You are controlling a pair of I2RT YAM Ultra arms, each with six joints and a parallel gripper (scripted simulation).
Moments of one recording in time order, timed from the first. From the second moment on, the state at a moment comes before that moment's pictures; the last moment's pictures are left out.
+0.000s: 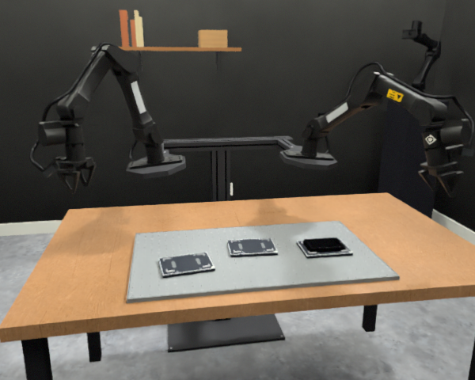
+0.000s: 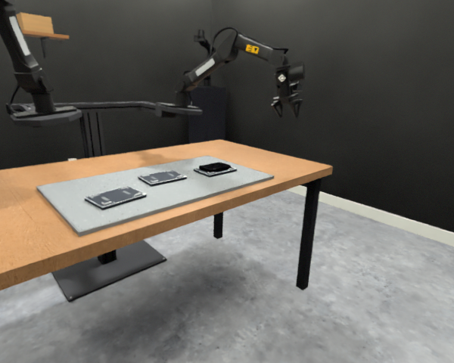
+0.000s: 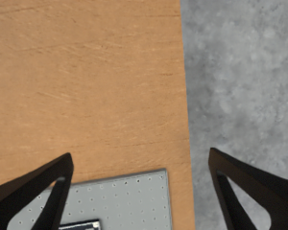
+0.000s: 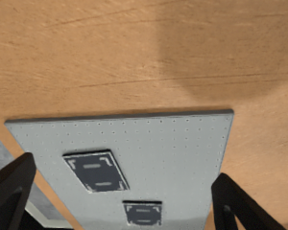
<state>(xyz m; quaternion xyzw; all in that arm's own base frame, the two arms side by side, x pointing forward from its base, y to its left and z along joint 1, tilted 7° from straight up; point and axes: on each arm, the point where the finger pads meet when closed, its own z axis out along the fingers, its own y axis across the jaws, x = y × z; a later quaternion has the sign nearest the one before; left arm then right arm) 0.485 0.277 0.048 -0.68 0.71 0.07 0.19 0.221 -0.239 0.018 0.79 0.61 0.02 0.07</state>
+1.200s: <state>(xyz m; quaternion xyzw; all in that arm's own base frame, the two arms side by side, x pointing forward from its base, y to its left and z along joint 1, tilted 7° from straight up) 0.472 0.251 0.020 -0.61 0.76 0.07 0.20 0.321 -0.154 0.023 0.58 0.80 0.03 0.16</state>
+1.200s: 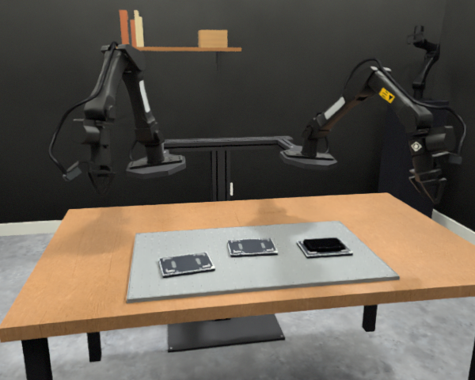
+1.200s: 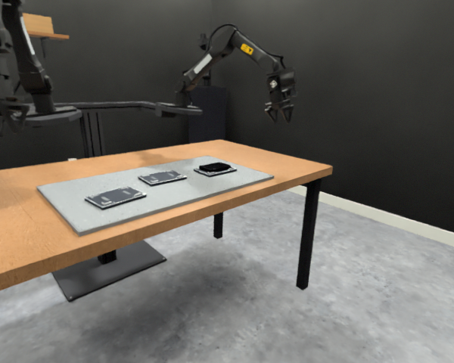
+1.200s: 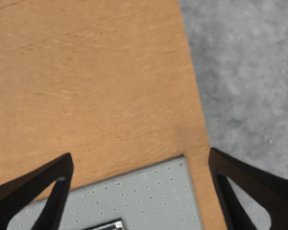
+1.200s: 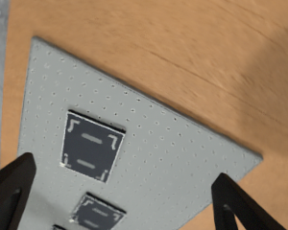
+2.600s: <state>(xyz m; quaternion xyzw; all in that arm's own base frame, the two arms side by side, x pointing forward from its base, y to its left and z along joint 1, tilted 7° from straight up) 0.352 0.044 -0.103 -0.11 0.96 0.06 0.26 0.231 0.329 0.069 -0.31 0.84 0.22 0.38</state>
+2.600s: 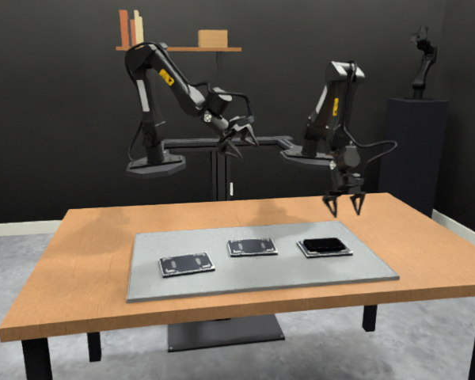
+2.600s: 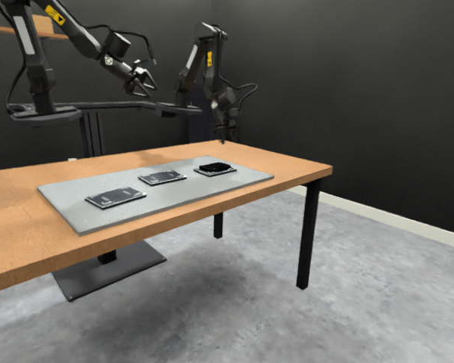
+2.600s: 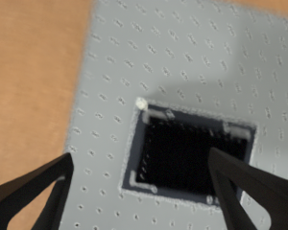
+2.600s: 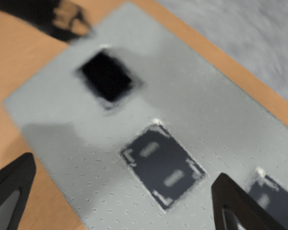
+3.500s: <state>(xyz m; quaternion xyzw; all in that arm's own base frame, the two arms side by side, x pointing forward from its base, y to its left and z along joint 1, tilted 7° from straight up) 0.315 -0.012 -0.149 0.04 0.96 0.05 0.26 0.155 0.372 0.078 -0.42 0.77 0.27 0.40</state>
